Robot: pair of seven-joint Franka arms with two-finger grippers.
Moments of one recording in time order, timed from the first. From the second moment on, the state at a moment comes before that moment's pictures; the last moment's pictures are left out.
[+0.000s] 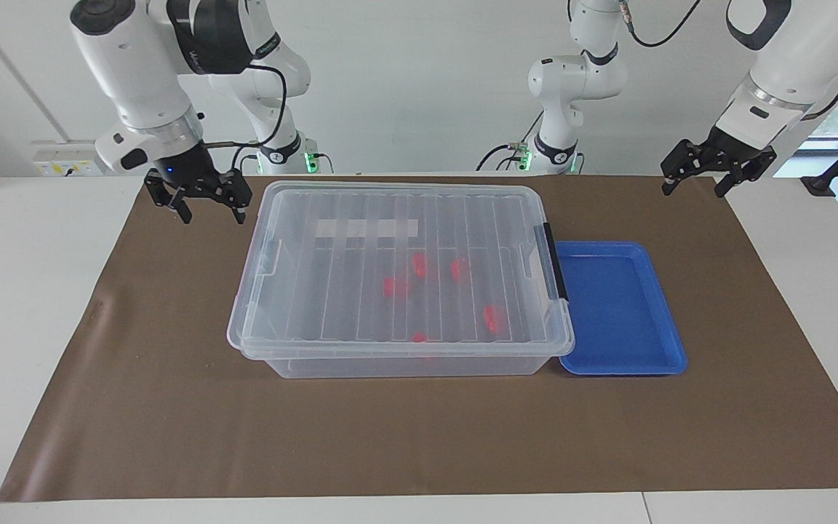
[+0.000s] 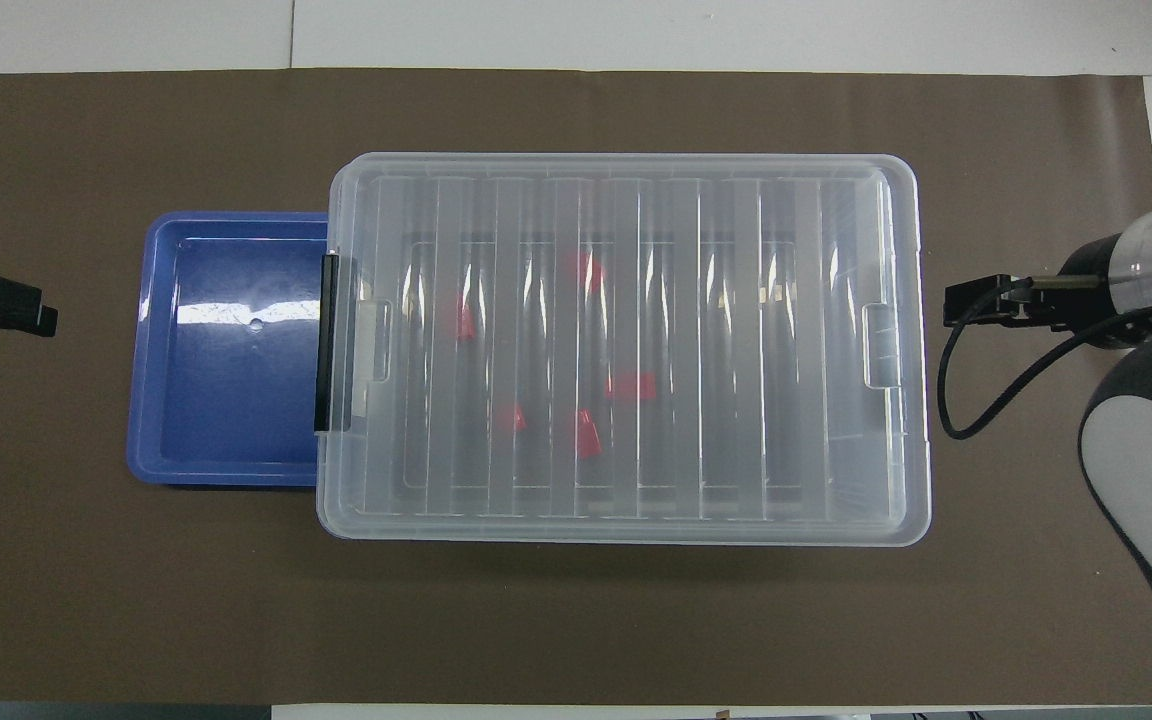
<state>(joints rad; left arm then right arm) -0.05 -0.02 0.02 -1.57 -0.03 1.51 0.09 0.00 -0.10 0.07 -1.87 0.03 1.83 0.13</state>
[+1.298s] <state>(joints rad) -0.05 -0.02 0.02 -1.57 -0.03 1.51 0.09 0.01 -0.06 0.06 -2.06 0.03 2.02 0.17</state>
